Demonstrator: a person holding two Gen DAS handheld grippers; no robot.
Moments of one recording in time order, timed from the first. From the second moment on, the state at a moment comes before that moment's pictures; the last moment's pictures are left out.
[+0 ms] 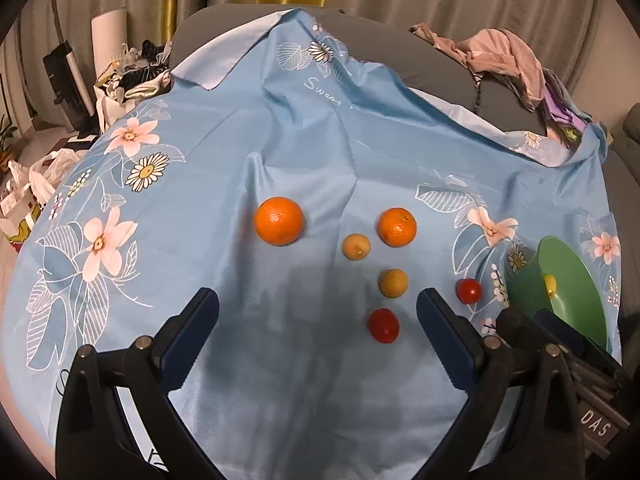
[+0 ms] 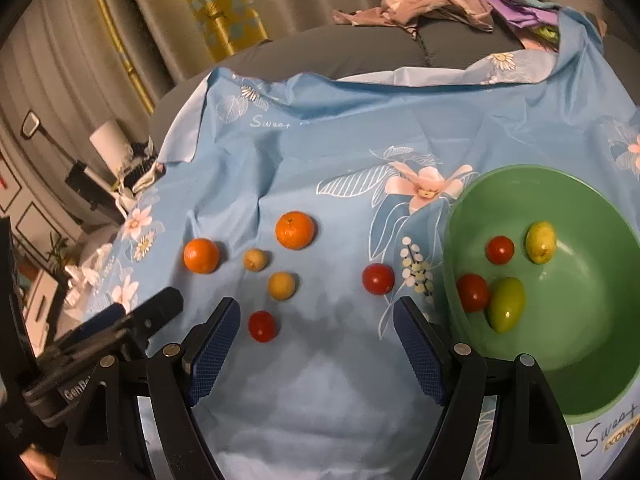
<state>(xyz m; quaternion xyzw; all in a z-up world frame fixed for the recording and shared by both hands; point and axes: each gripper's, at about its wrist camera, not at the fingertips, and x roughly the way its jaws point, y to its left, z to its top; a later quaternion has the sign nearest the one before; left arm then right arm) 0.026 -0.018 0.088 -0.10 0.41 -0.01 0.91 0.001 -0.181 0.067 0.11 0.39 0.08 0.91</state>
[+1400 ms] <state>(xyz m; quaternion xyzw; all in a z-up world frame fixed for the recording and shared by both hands) 0.065 -0.053 0.028 -0.12 0.50 -0.10 0.85 0.098 -0.163 0.019 0.00 0.48 -0.04 0.88</state>
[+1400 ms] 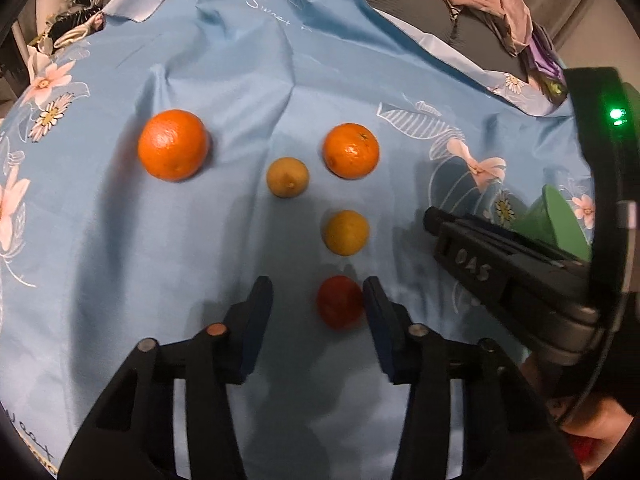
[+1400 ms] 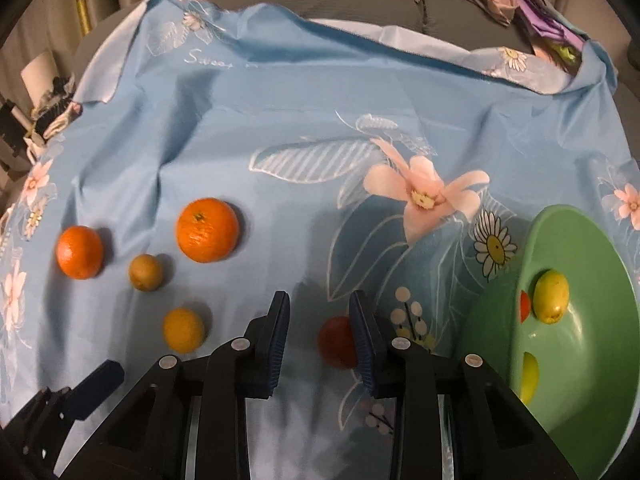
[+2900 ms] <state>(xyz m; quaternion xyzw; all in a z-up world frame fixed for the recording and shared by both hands) 0.005 -0.073 0.120 -0.10 0.35 -0.14 0.92 0.011 -0.203 0.087 0.14 0.36 0.05 0.92</state>
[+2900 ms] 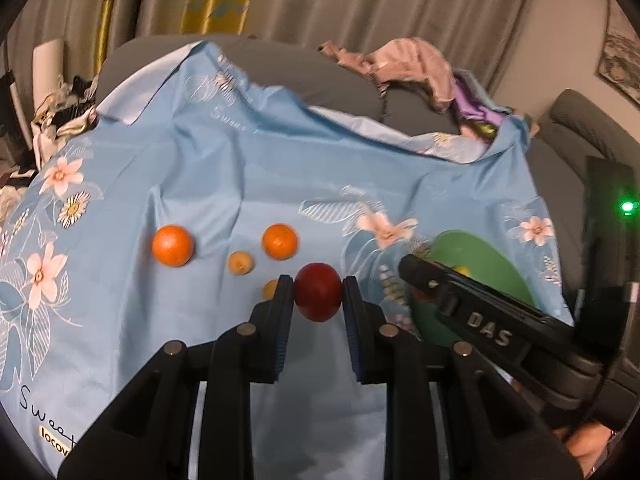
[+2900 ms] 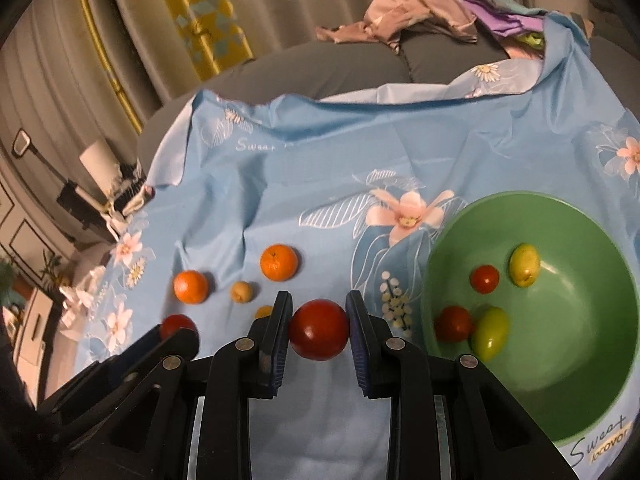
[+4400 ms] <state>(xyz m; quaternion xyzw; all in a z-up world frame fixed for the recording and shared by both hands) 0.047 -0.238 0.105 0.00 0.40 -0.32 0.86 -0.021 -0.347 0.072 0.33 0.32 -0.11 0.88</state>
